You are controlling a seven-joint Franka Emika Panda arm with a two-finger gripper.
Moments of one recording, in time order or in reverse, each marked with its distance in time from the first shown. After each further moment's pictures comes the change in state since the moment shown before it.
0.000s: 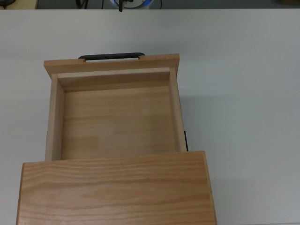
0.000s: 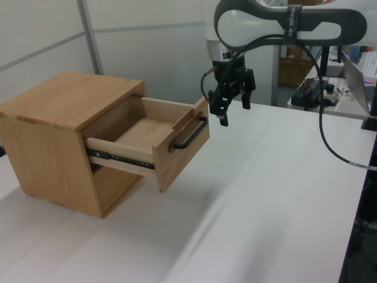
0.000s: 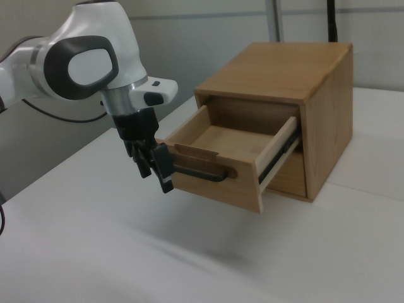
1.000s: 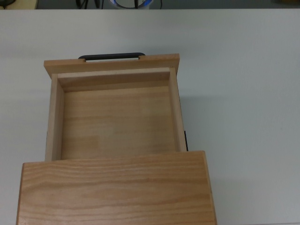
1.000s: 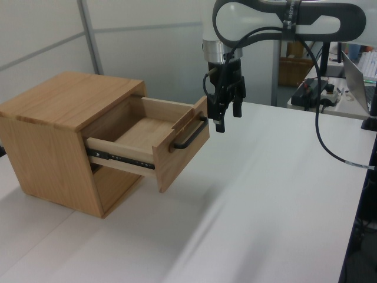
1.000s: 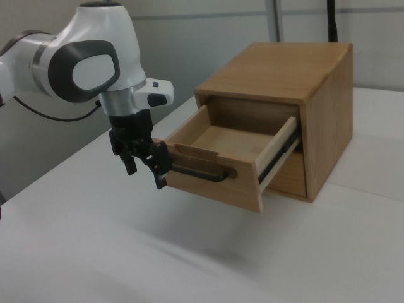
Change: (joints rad) arm 0.003 0.006 0.000 0.000 0.124 0.000 -0.179
